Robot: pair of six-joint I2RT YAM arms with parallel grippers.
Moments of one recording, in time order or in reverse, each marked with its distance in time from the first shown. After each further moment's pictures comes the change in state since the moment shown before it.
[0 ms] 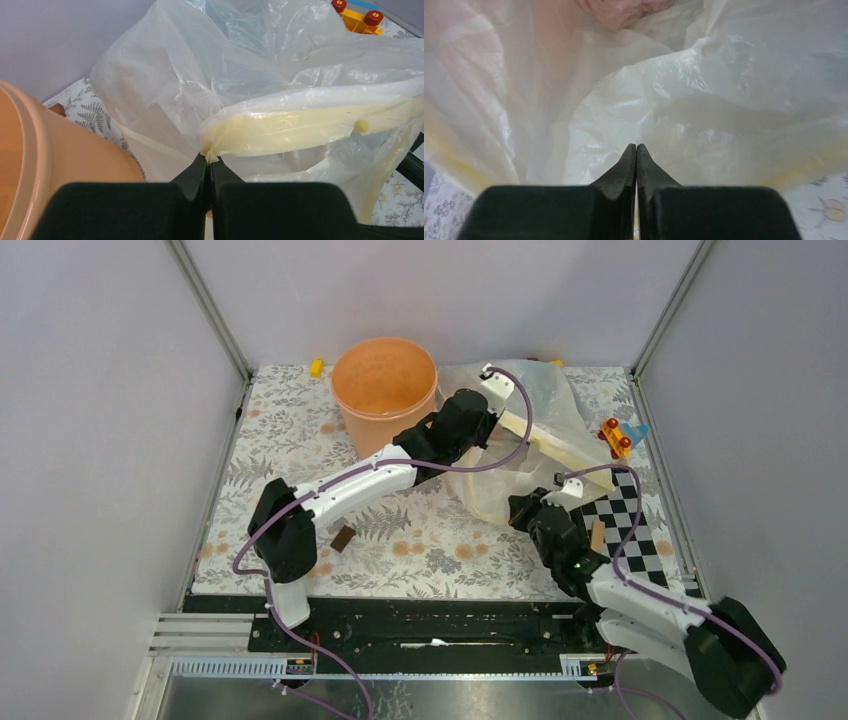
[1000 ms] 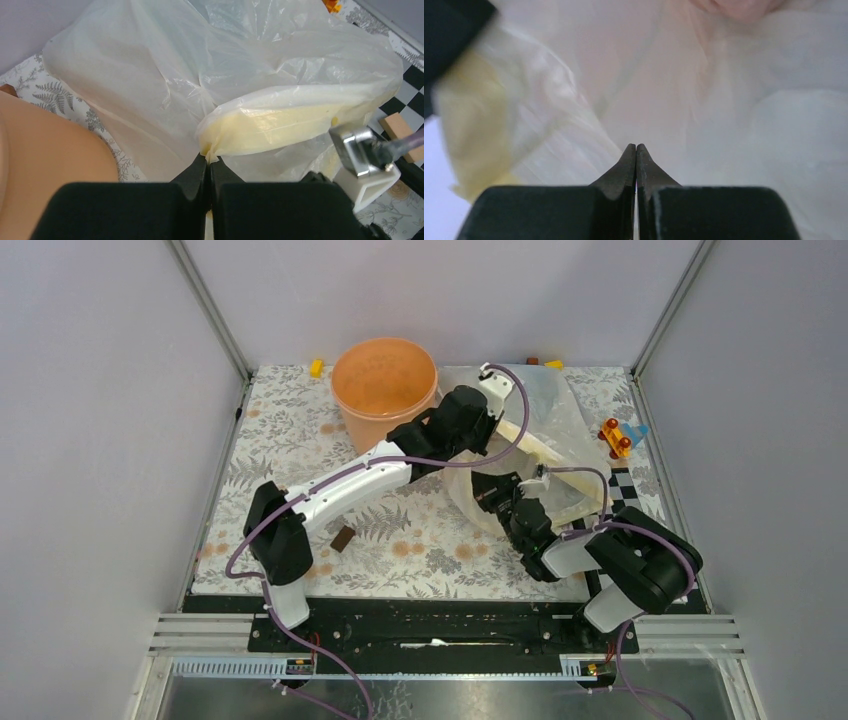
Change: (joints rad) left arm 0.000 -0.037 0.030 -0.177 0.121 -0.101; right arm 0.034 0.693 0.106 0.890 -0.121 0.496
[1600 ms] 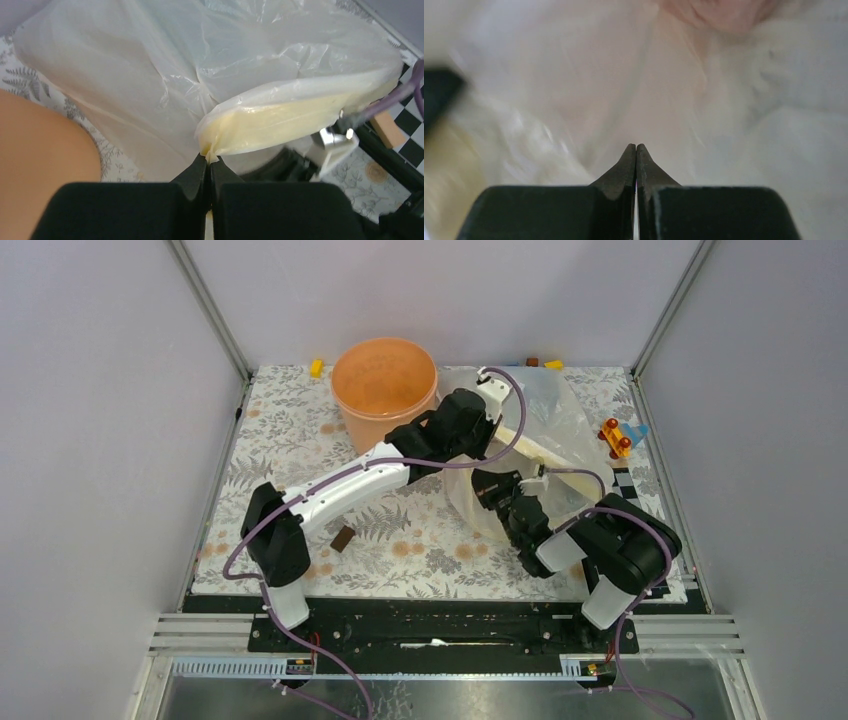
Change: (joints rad) left arm 0.000 -0.005 0.008 -0.029 0.046 -0.052; right arm -0.002 0.126 -0.022 0.114 0.007 0.061
